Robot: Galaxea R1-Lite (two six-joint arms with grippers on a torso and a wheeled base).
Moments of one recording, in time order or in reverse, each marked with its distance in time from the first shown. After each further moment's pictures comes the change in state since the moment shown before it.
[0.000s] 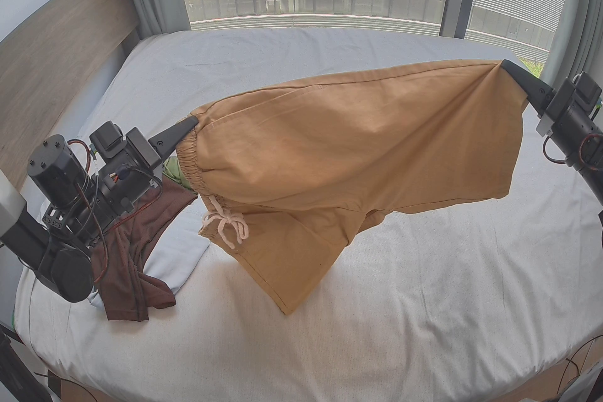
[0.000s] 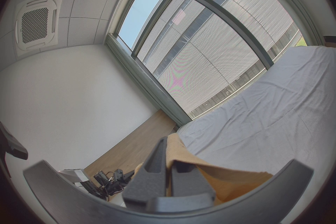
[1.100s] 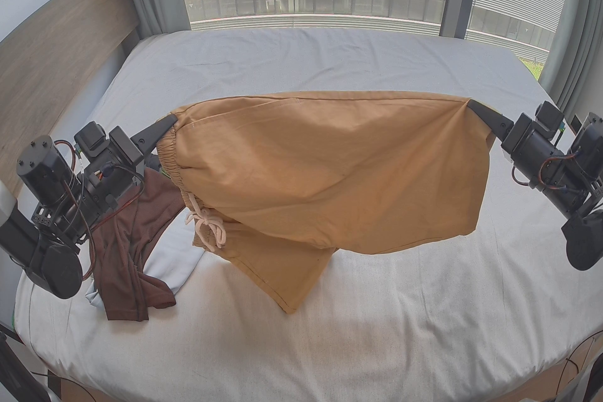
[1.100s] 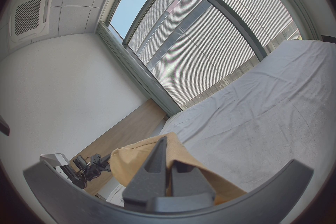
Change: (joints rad) left arm 0.080 -0.019 0.016 0.001 -0.004 0.008; right arm 0.004 0.217 0.035 -0.131 0.001 -0.067
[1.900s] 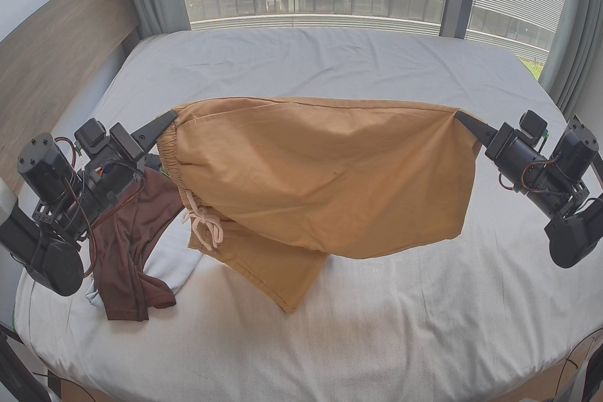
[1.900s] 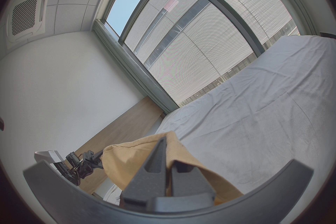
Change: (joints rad) left arm -0.002 0.005 -0.018 0.000 0.007 0.004; right arm -0.006 0.123 -0.039 -0.053 0.000 -0.002
